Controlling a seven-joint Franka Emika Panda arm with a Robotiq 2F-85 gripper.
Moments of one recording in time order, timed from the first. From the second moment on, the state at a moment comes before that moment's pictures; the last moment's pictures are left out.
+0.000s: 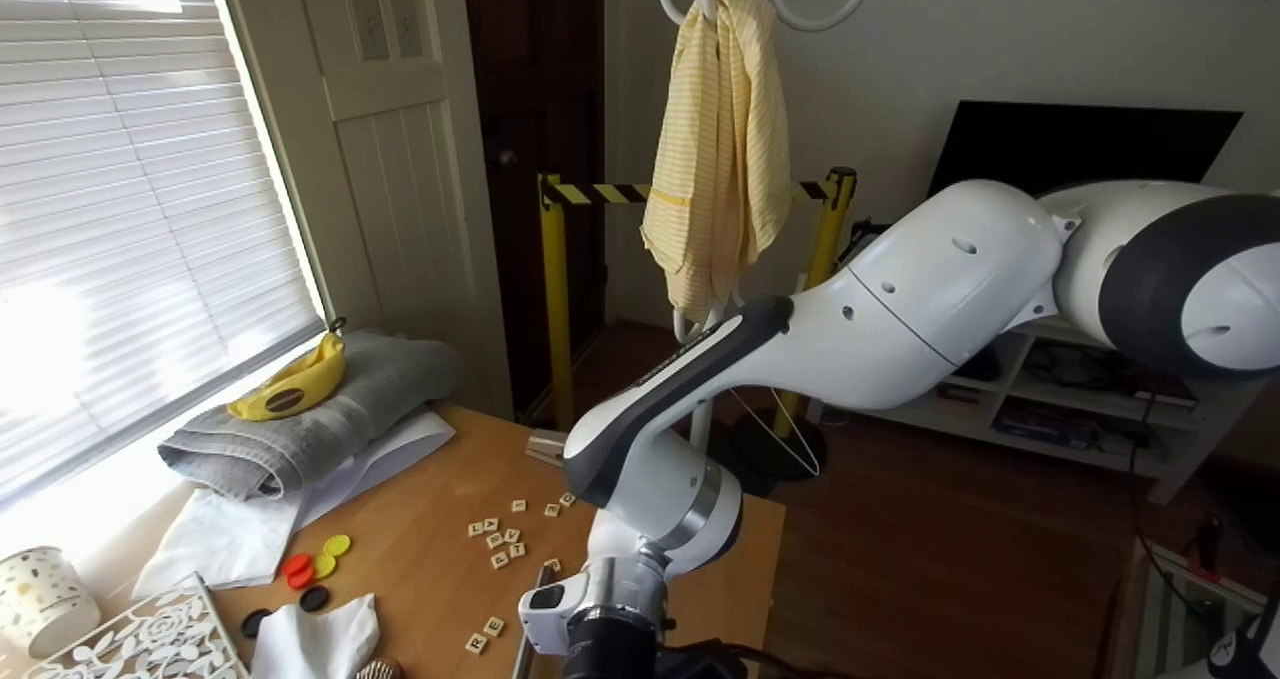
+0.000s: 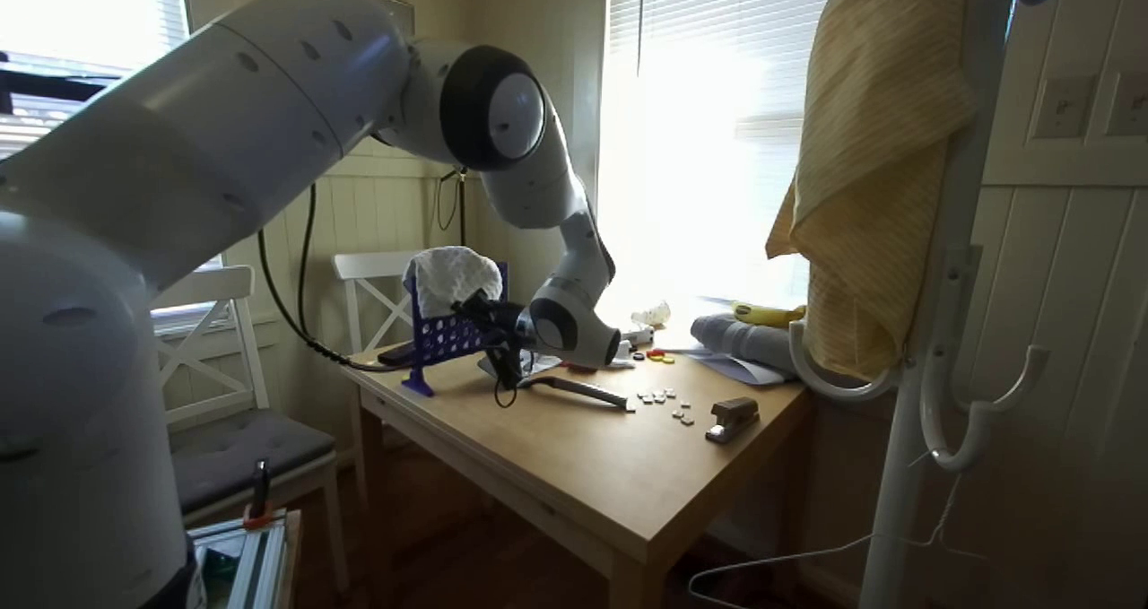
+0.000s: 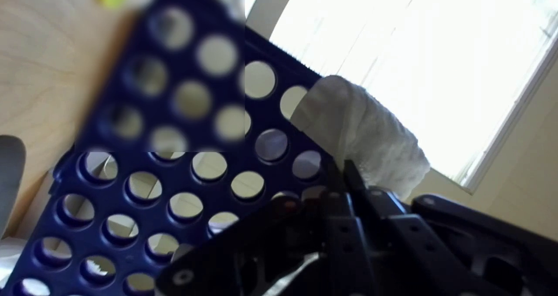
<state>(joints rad) 0.35 0.85 0.25 -1.70 1.38 1.63 -1.50</state>
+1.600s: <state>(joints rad) 0.74 0.50 0.39 -1.67 1.24 2.93 -1.48</state>
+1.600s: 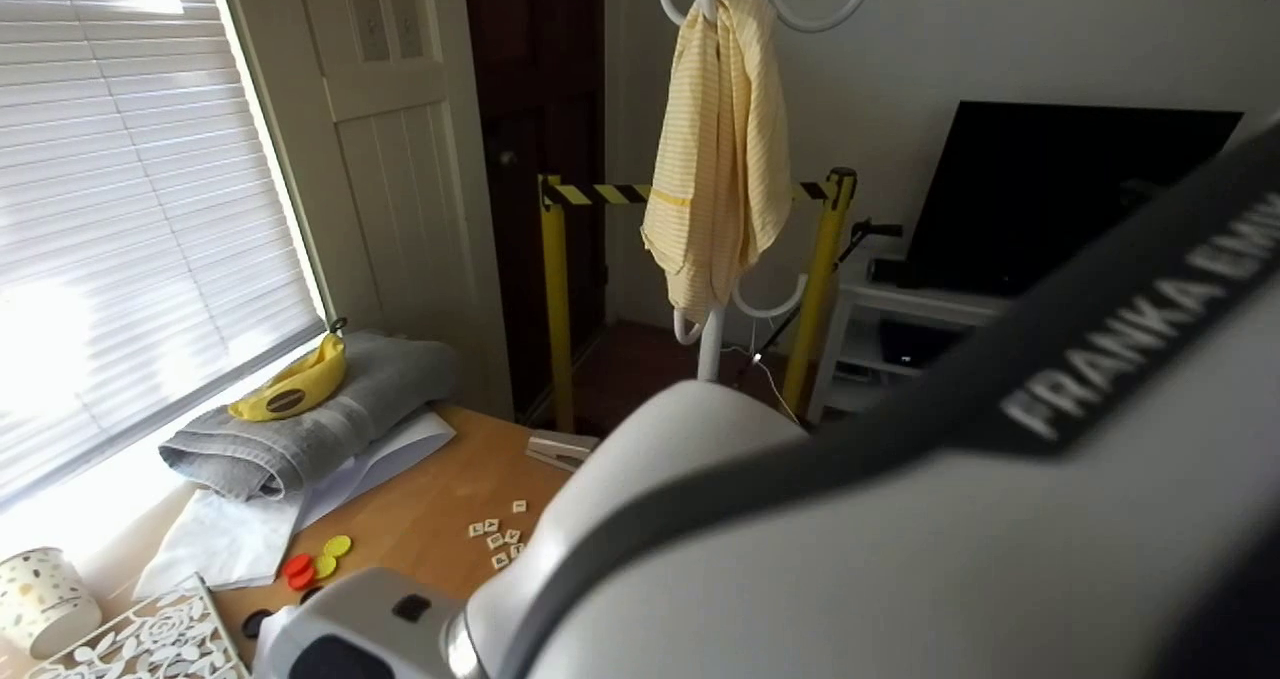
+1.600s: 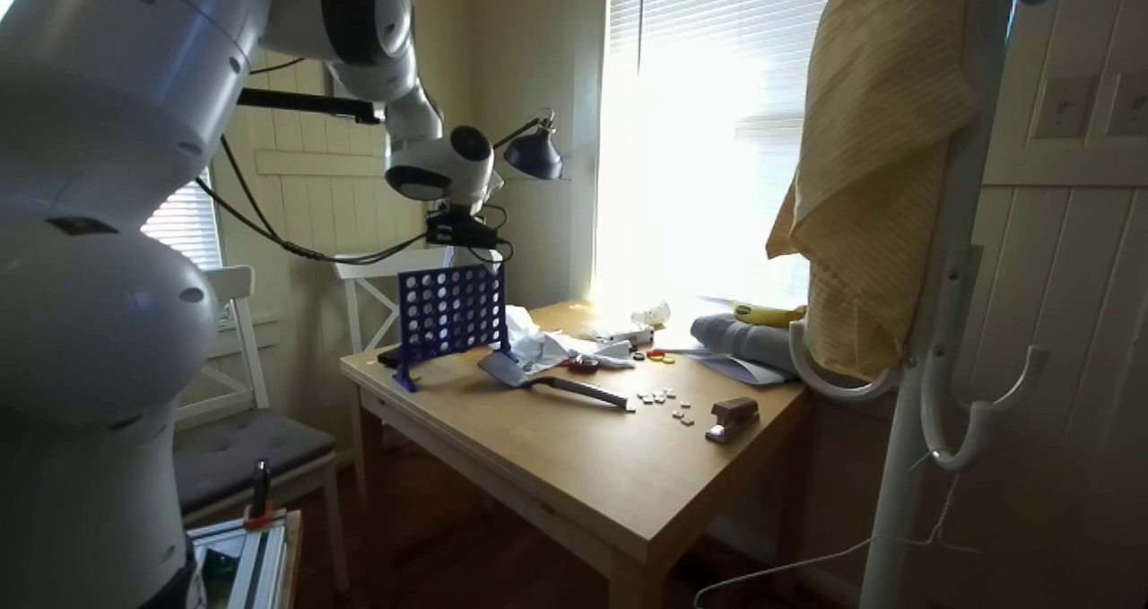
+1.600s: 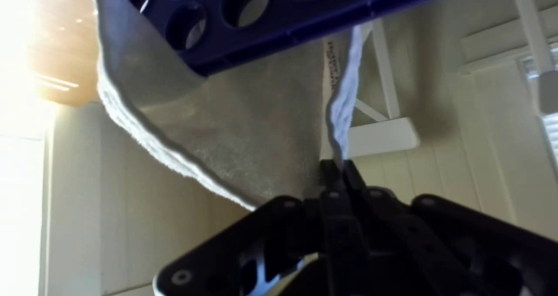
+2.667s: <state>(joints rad) 1.04 0.53 0.15 -1.62 1.10 3.59 -1.16</state>
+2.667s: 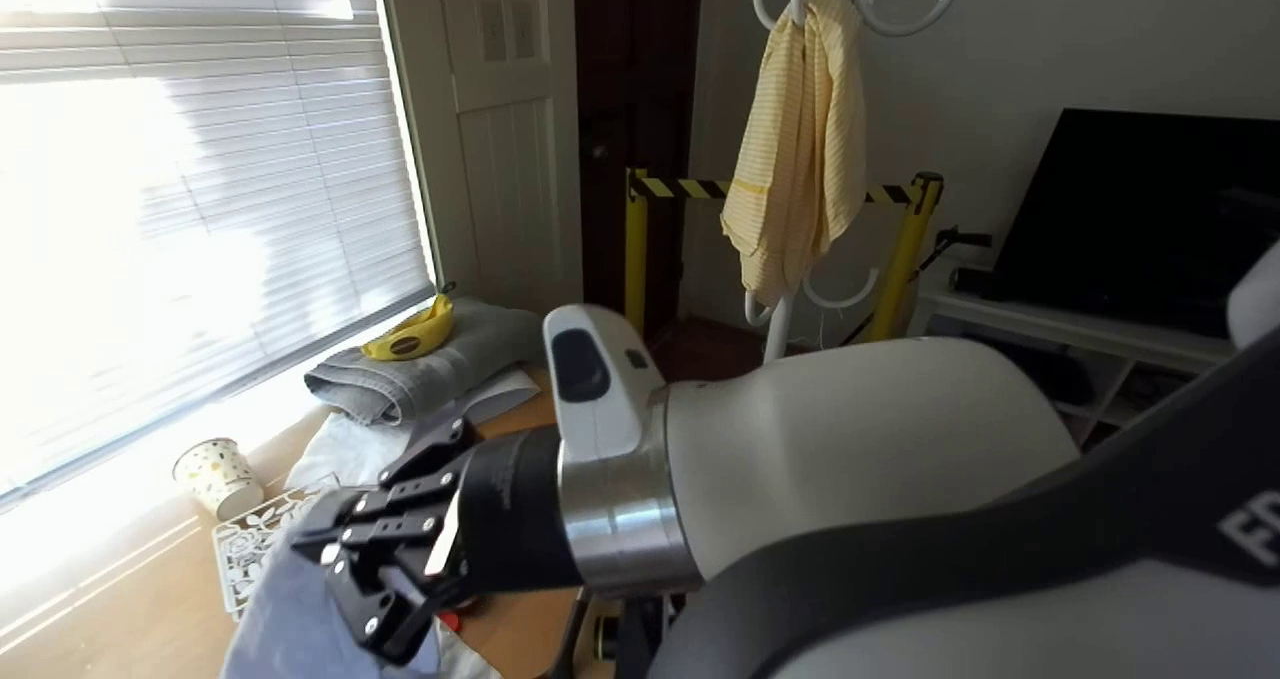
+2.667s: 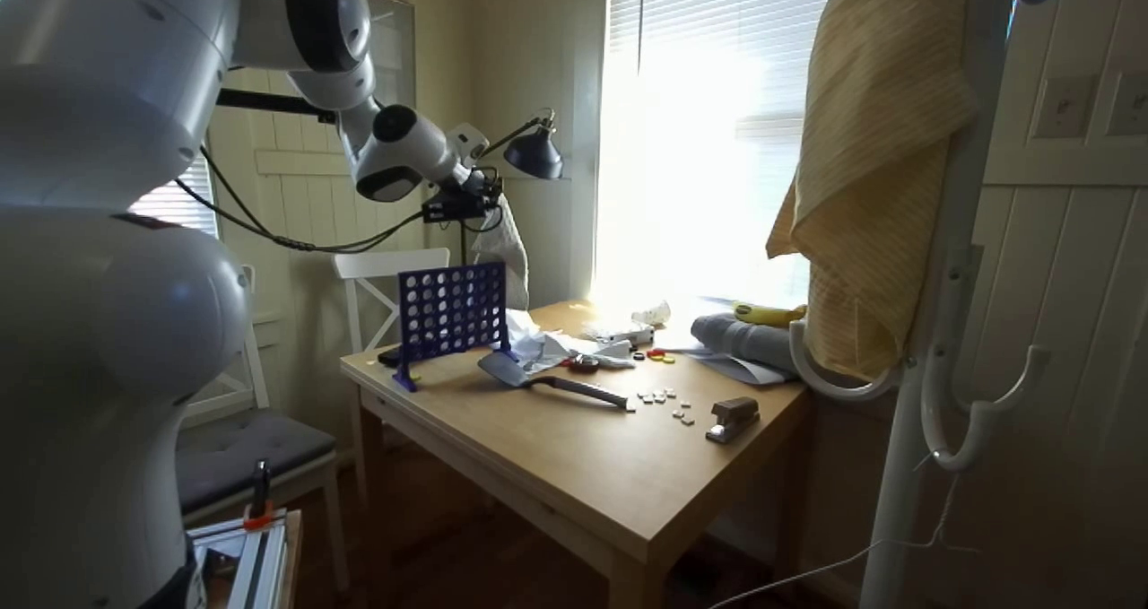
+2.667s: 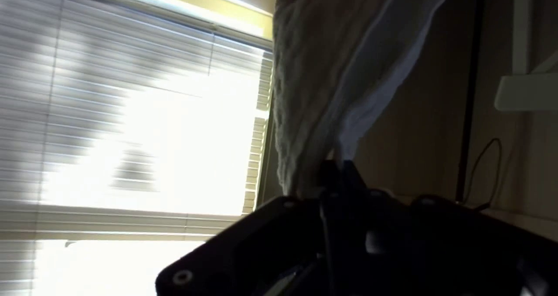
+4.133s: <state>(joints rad) 1.50 0.32 -0.34 -2.08 1.51 4.21 -0.50</state>
